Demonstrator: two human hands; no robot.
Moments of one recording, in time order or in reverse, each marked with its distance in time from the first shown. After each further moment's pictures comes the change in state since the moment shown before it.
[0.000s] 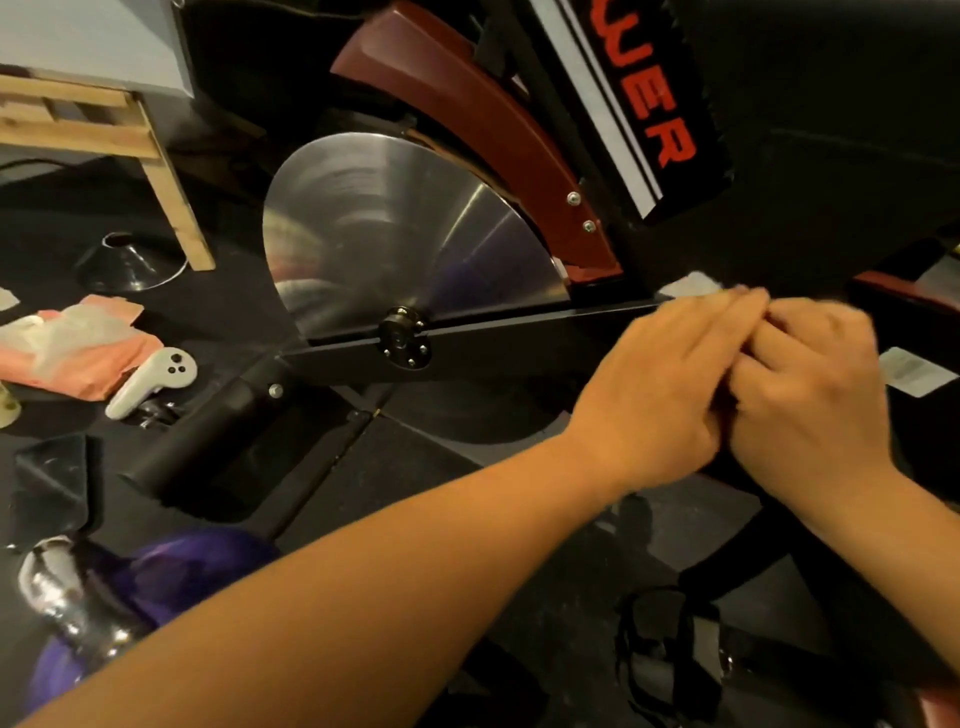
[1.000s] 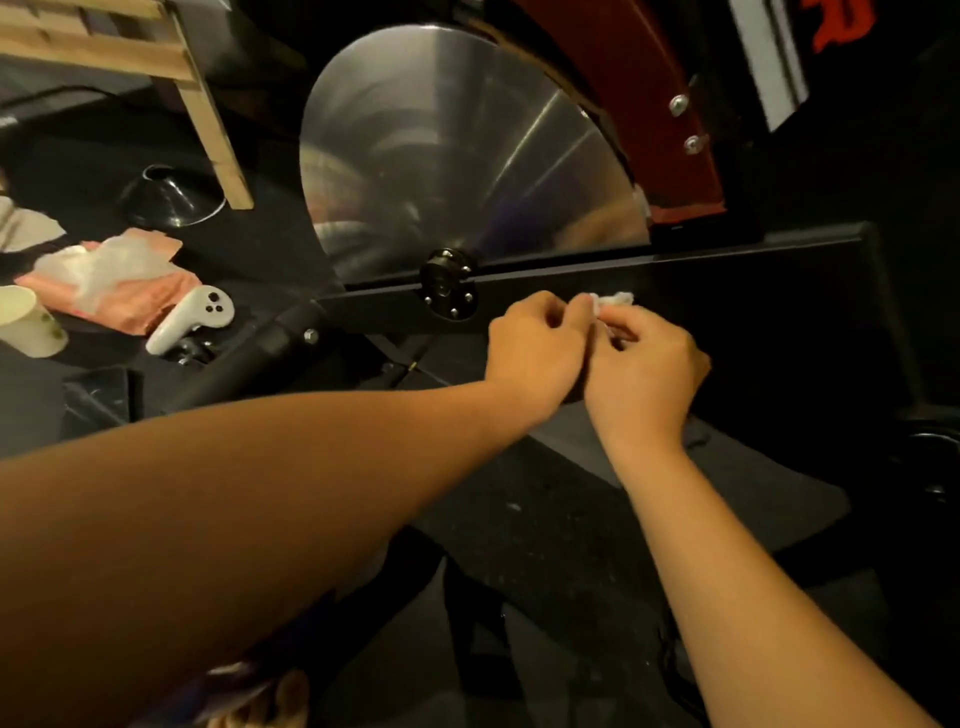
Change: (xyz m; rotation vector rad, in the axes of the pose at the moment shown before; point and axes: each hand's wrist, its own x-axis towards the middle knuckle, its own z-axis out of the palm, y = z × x) left_hand -0.056 -0.085 -0.041 -0.248 0.134 -1.115; right_hand 0.028 -0.140 0.077 0.705 -0.162 0.943
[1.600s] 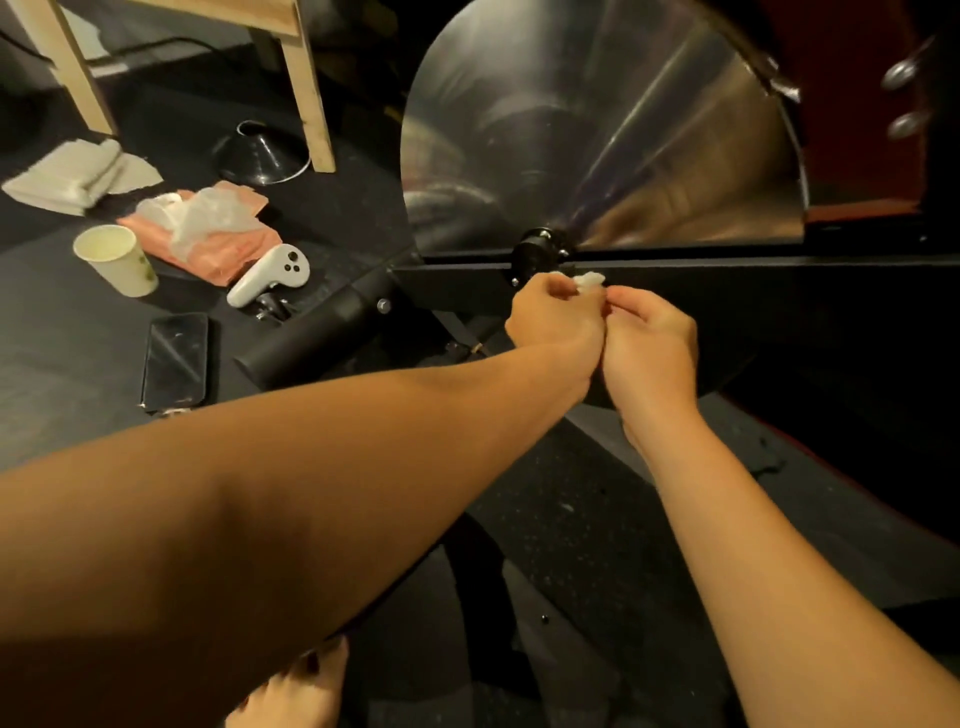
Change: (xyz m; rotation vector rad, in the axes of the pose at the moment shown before) left_hand 0.038 -0.031 -0.030 -0.294 0.361 -0.296; right_hand -0.004 -0.026 0.059 0.222 -0.352 0.238
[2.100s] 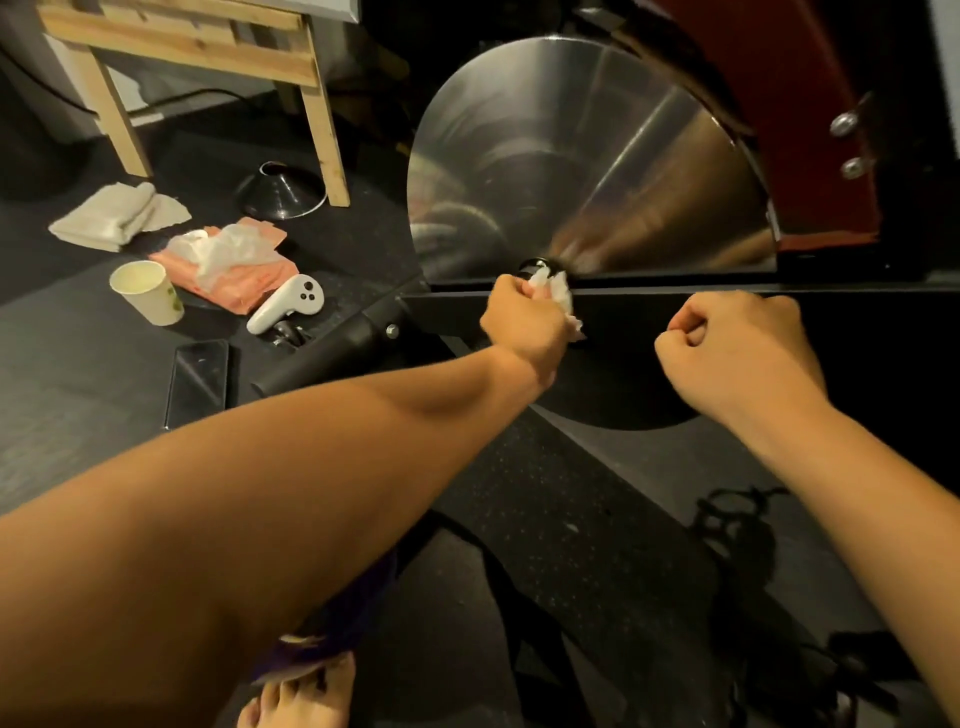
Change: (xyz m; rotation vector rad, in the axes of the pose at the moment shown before) left_hand 0.035 0.009 -0.007 0.000 0.110 0.129; right_hand 0.007 -0.030 -0.073 -0.832 -0.020 -0.247
